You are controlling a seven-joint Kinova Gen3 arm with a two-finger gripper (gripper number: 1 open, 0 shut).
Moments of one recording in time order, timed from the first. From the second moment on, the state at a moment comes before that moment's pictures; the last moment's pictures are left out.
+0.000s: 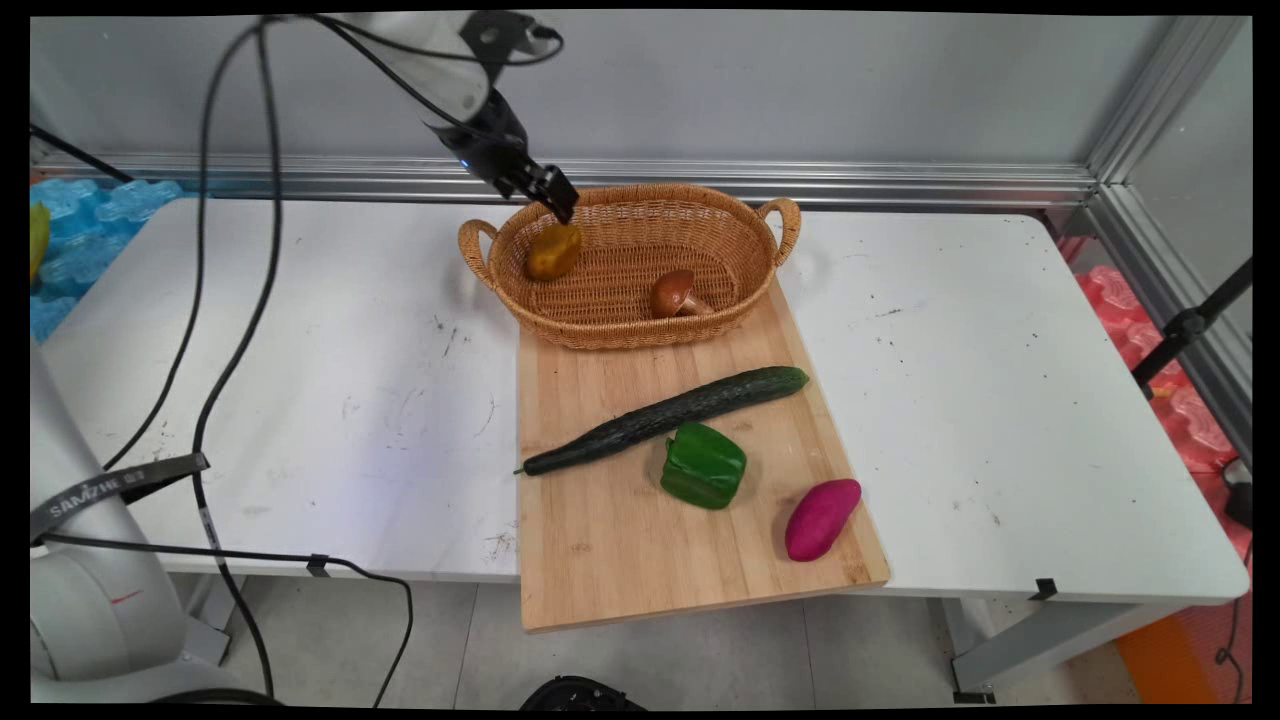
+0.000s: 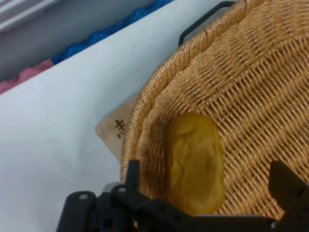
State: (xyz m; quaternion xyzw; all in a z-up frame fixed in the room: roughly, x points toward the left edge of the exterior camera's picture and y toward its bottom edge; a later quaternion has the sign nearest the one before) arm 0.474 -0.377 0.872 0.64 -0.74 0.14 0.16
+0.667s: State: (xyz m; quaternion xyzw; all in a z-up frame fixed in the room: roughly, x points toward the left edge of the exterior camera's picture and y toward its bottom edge) arm 0.449 -0.410 0.815 0.67 -0.72 0.13 0.14
